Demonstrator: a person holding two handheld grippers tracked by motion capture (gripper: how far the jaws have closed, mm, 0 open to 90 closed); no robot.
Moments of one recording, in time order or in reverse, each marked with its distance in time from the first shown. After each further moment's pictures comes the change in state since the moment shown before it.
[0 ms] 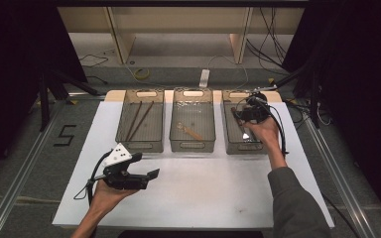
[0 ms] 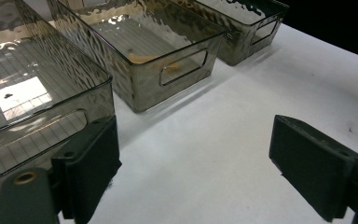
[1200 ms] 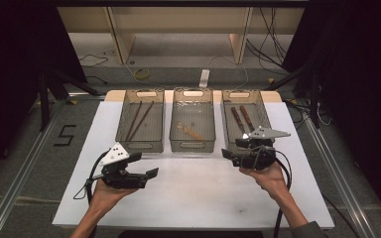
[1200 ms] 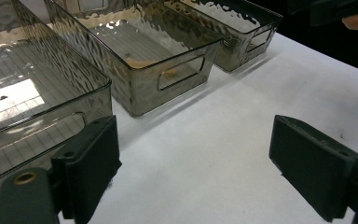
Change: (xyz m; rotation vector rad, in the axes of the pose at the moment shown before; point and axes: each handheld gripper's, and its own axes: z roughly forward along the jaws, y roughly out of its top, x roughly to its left) left arm 0.004 -0.001 -0.002 -0.026 -0.024 -0.022; right arm 0.077 -0.099 -0.089 -0.196 0.292 -0.126
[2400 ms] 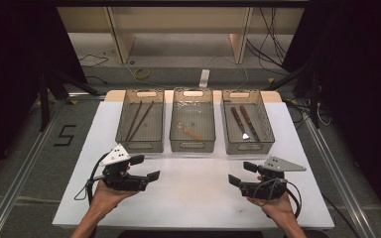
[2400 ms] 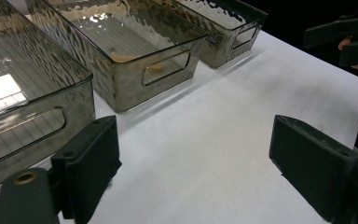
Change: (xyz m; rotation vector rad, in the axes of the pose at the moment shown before) left arm -0.002 -0.002 0.001 0.018 -0.057 -0.019; right arm 0.017 -0.066 -0.031 -0.084 0.051 0.058
